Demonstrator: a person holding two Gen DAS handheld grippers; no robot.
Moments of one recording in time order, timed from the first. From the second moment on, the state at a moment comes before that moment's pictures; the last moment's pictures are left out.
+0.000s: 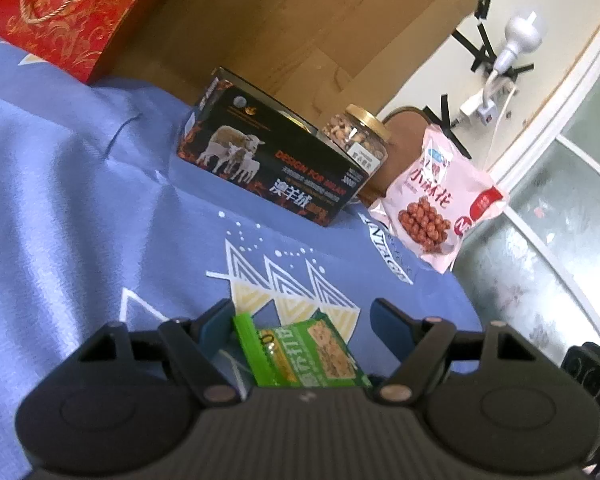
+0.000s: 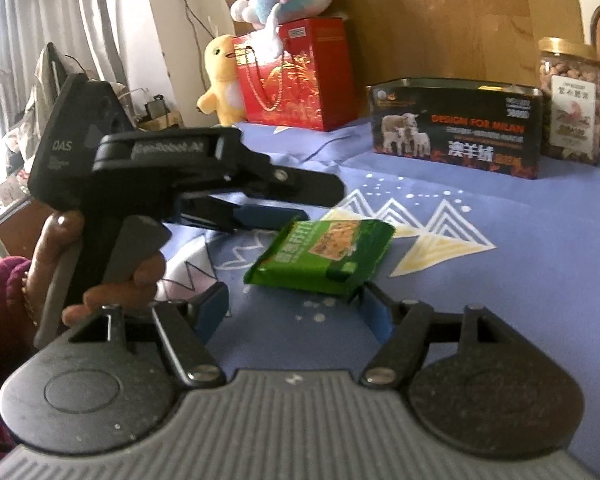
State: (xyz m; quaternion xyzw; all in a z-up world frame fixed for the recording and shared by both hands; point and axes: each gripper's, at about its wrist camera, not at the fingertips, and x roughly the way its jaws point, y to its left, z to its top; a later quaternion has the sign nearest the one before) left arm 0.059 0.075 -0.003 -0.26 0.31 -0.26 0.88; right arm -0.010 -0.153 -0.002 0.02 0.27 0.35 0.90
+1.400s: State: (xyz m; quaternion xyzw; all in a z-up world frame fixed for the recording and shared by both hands) left arm 0.055 0.065 0.028 -0.22 0.34 -0.27 0.87; right arm 0.014 -0.133 0.001 -0.08 0.24 0.33 0.91
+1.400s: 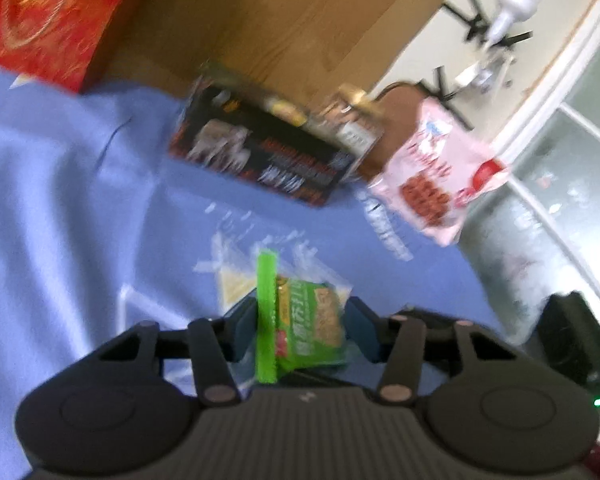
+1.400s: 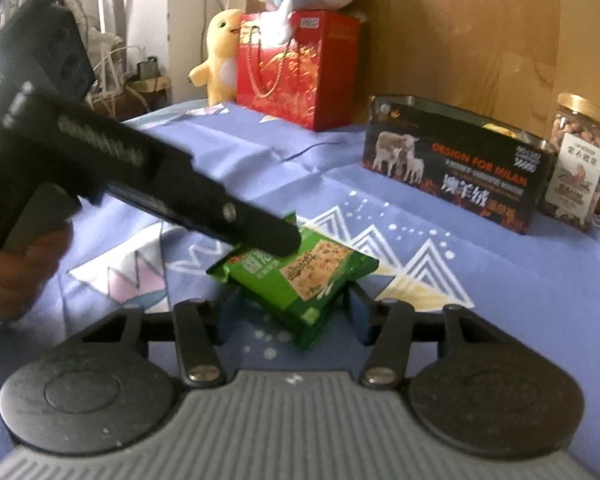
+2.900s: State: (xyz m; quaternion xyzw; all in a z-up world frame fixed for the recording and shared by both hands) left arm 0.067 0.007 0.058 -0.09 0.29 -0.10 0.95; right arm 0.033 -0.209 0.010 0.20 0.17 0.13 0.96
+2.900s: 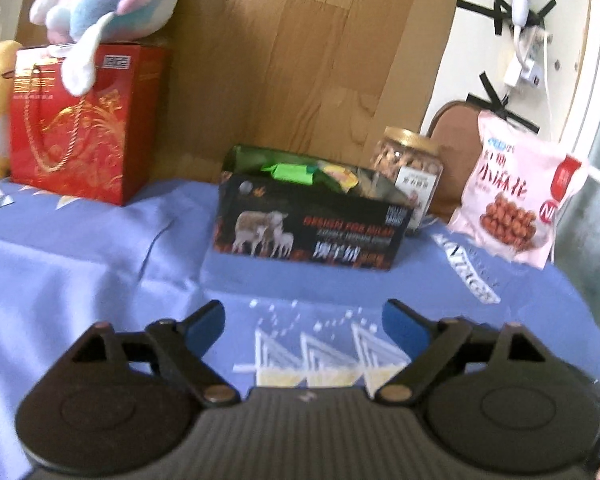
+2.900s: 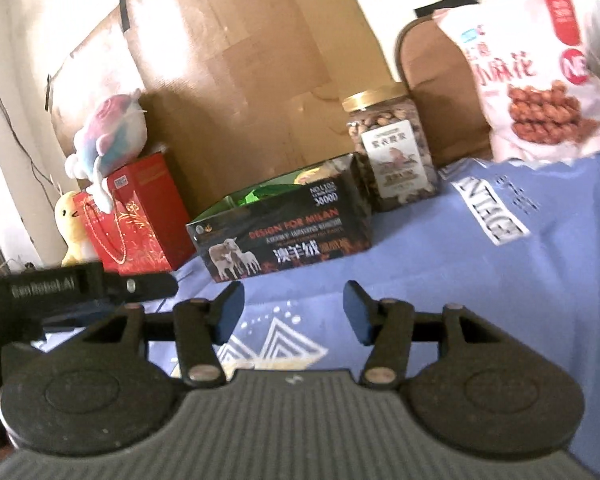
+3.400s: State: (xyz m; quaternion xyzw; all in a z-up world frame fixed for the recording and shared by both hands) left arm 0.038 -0.005 0.045 -0.04 0.31 -0.02 0.95; right arm 0.011 -0.213 -0.001 0.19 0.14 0.13 0.96
